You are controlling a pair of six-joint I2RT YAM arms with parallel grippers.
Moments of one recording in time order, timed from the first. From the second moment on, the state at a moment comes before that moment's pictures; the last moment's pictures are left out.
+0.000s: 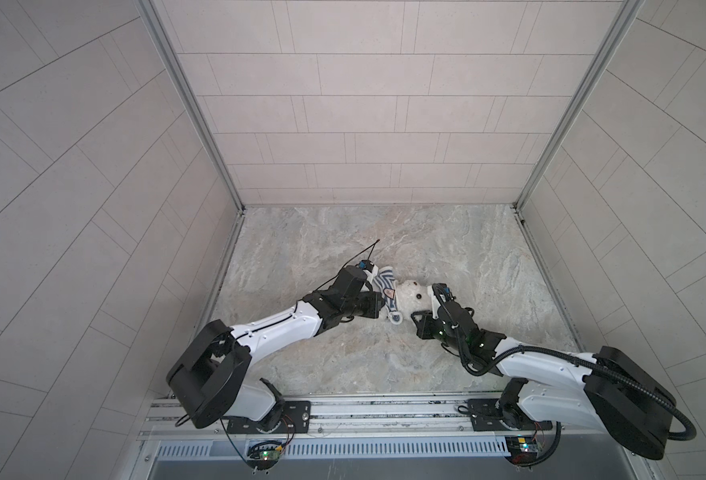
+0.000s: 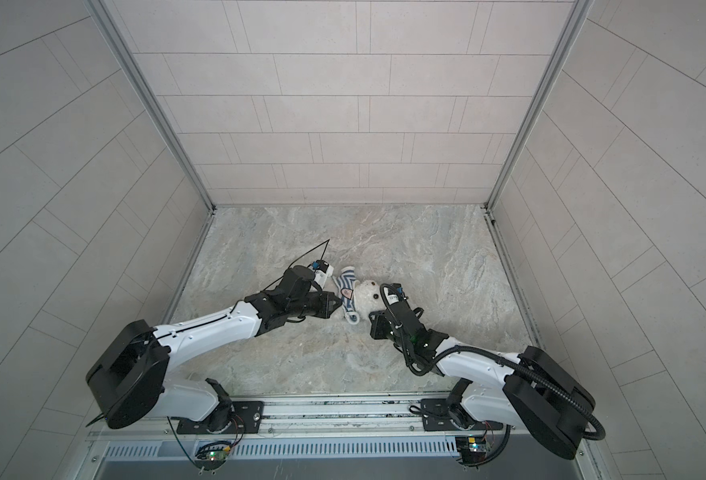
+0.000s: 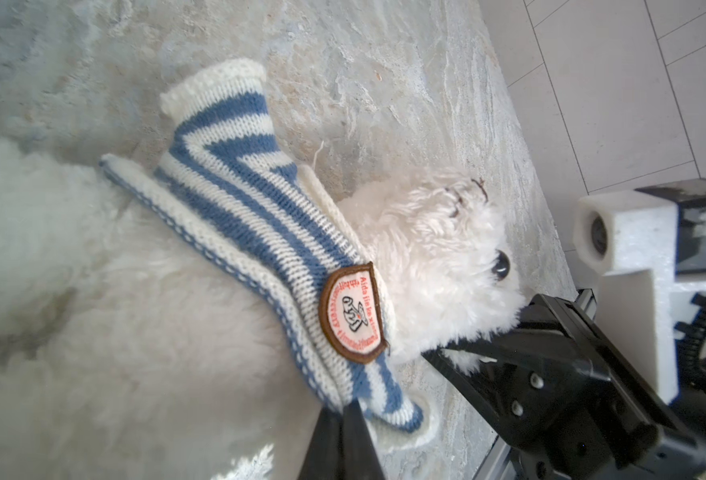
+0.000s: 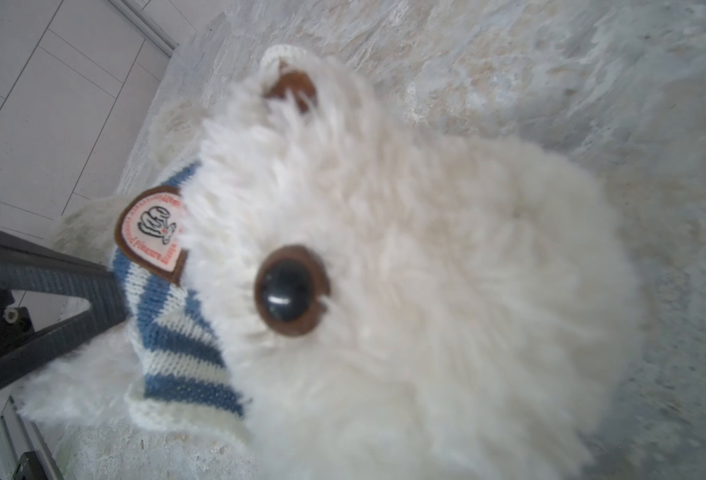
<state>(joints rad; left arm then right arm) -0.73 1.40 0.76 -0.08 0.25 -0.57 0.75 1.15 0.32 0.26 0.10 0.74</state>
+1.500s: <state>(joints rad) -0.65 1.27 0.53 -0.10 0.47 -0.54 0.82 0.75 0.24 0.00 0.35 0.78</state>
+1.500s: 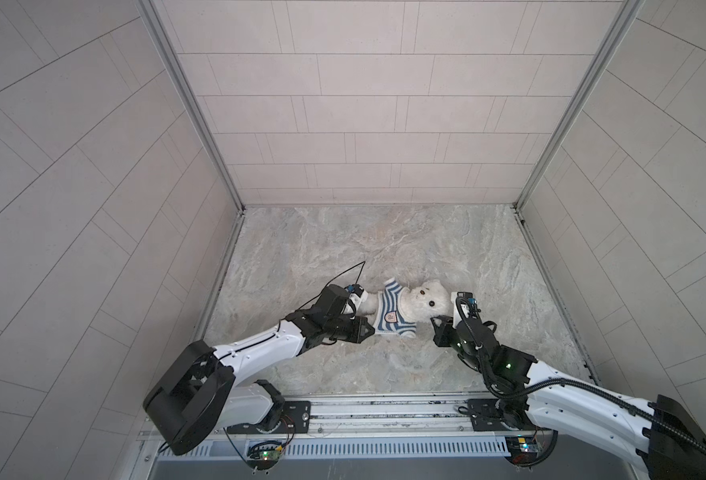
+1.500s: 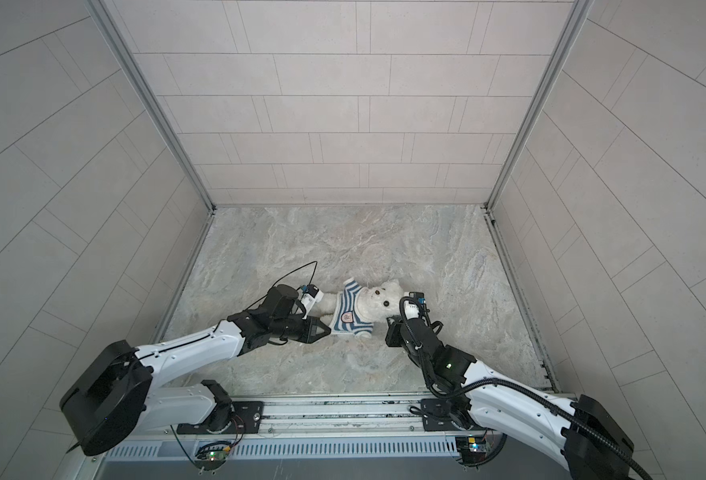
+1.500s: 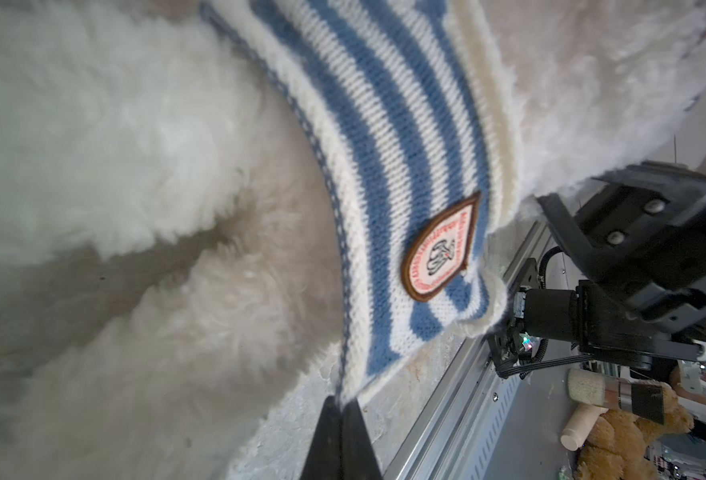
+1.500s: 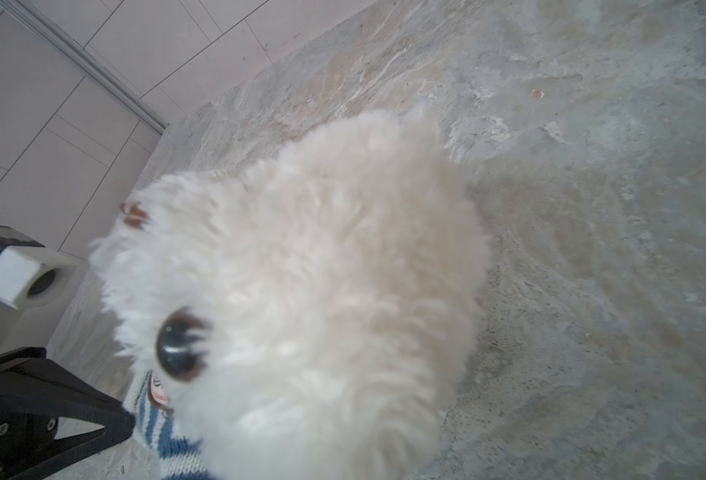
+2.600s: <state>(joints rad) -0.69 1.24 0.54 0.10 0.42 -0.66 0.94 0.81 0.31 -0.09 0.58 0.89</state>
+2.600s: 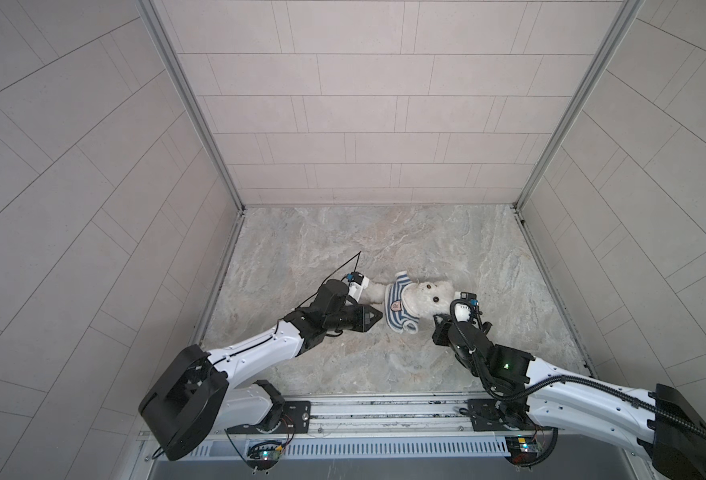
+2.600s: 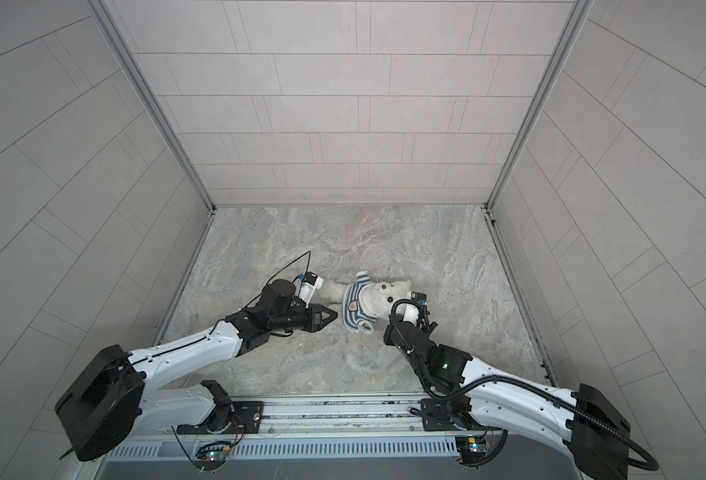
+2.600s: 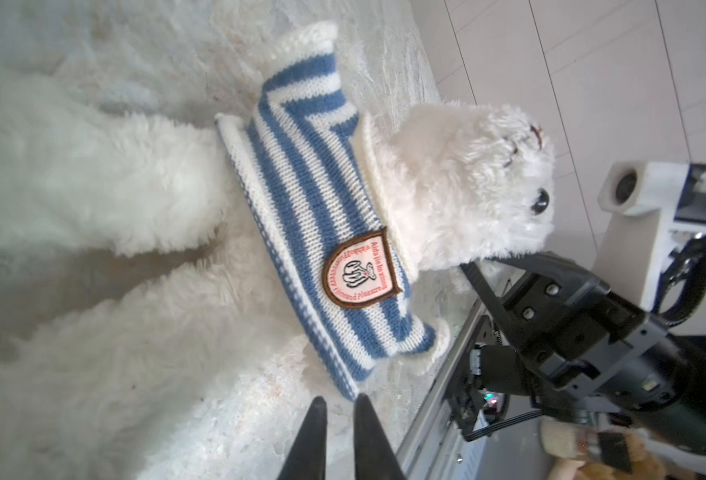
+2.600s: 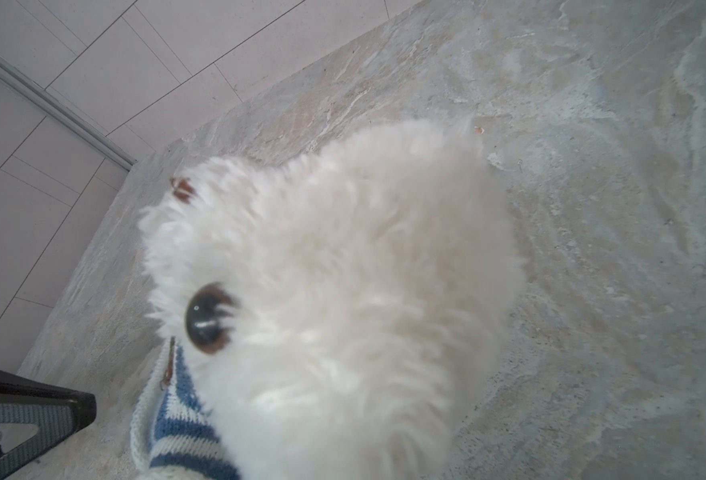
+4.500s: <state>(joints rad) -0.79 1.44 0.57 0.37 0.23 -0.81 1.05 0.90 0.44 -0.14 0.73 1.11</state>
